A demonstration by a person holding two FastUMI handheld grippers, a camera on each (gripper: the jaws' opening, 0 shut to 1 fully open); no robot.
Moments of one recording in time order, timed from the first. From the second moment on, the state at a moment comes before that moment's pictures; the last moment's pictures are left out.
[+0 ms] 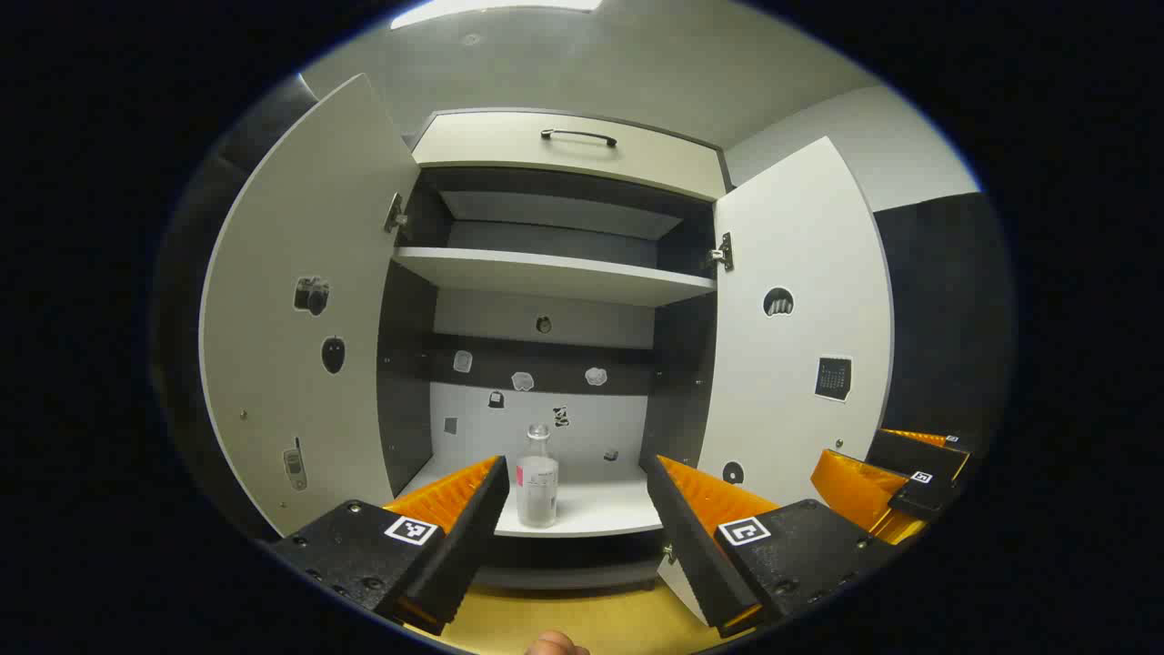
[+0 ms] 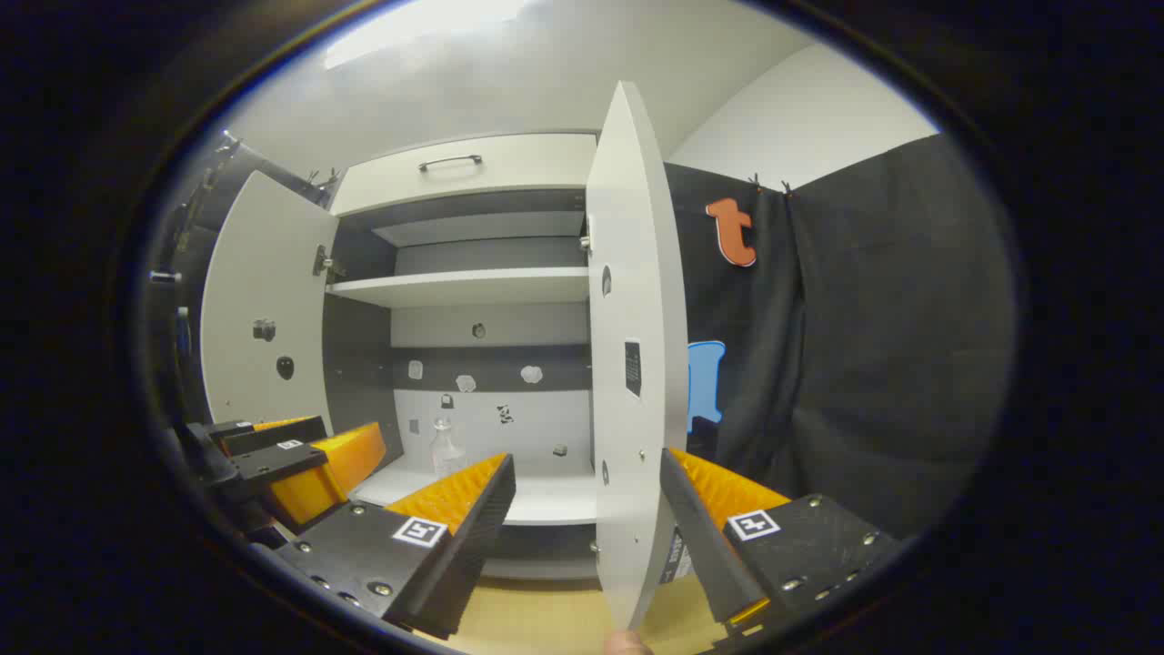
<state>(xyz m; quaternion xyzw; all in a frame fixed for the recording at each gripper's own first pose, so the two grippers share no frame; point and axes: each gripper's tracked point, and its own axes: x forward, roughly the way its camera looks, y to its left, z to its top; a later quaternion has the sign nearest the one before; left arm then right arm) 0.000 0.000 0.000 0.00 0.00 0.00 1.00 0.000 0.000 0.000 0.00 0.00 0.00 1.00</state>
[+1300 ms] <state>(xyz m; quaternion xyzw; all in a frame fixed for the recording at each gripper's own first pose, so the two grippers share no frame) 0.000 0.012 -0.009 0.01 0.02 0.03 1.00 -0.019 -0.015 0.011 -0.01 -0.02 0.00 1.00</state>
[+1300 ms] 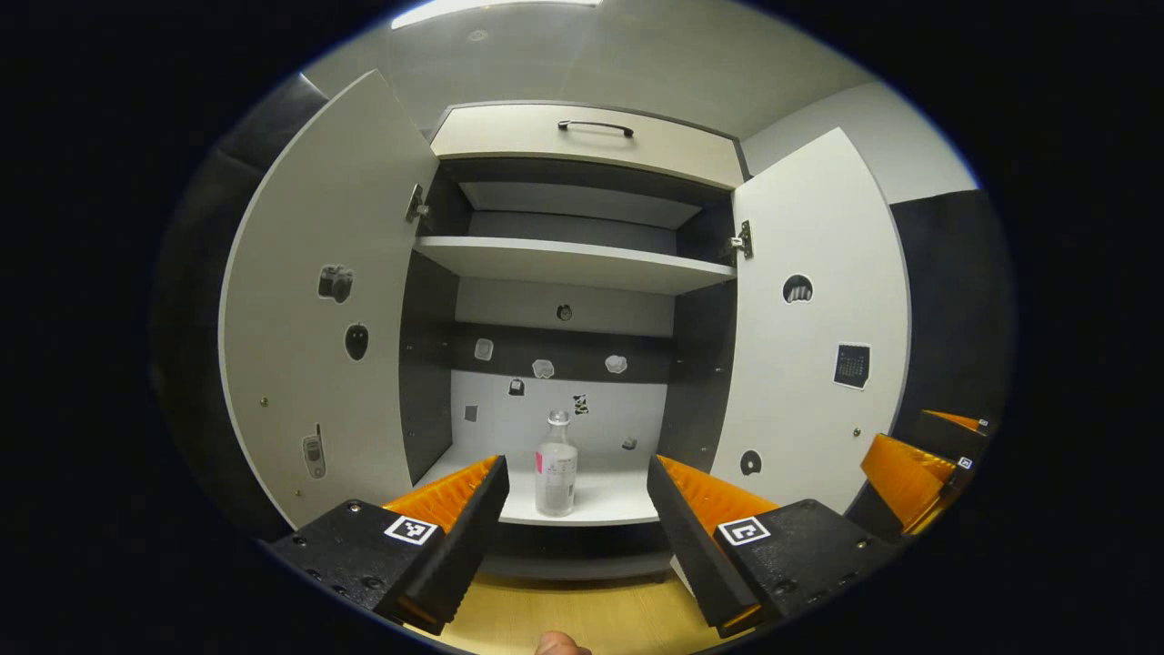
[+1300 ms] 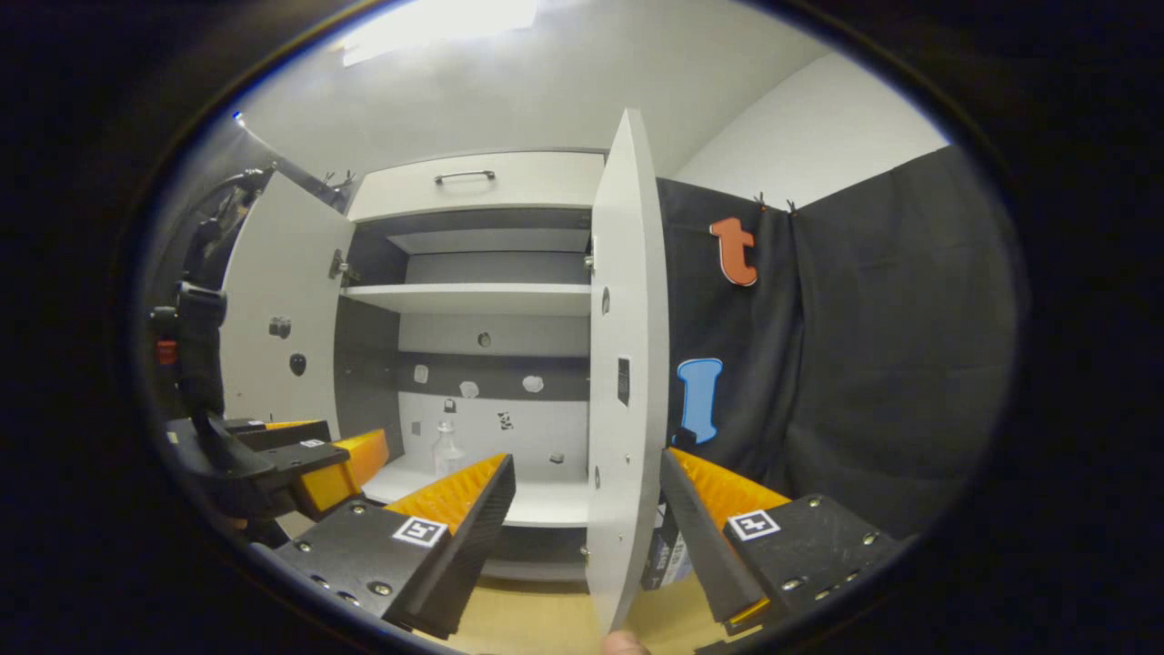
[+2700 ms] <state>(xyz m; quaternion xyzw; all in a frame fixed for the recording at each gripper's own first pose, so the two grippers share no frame) 0.208 0.070 -0.116 0.01 0.13 0.09 0.99 -0.017 -0.104 0.028 -0.04 -0.06 -0.12 0.99</state>
